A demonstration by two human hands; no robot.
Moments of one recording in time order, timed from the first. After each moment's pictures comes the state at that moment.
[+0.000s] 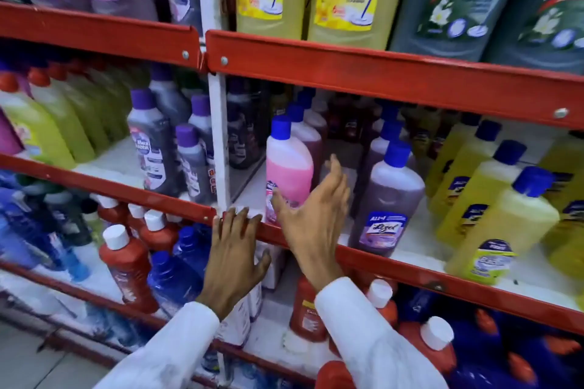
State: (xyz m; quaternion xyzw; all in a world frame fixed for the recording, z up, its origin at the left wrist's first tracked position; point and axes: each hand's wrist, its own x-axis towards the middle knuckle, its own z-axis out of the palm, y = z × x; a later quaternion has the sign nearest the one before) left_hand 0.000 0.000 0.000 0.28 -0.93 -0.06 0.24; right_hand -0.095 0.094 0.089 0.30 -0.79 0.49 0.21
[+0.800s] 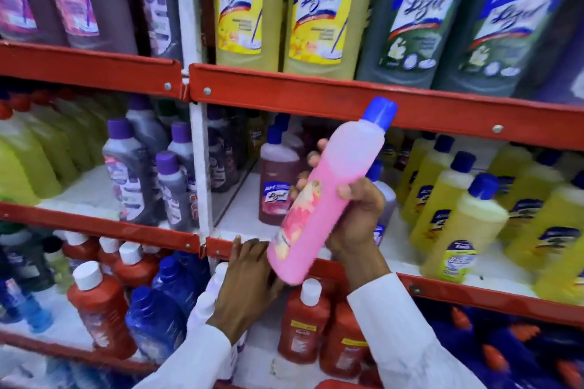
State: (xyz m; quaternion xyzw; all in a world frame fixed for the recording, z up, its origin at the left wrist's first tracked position) left_hand -0.020 0.022 0.010 0.14 -0.94 -0.10 0.30; right_hand -0.109 0.141 0.162 0.35 -0.24 0.85 -0.31
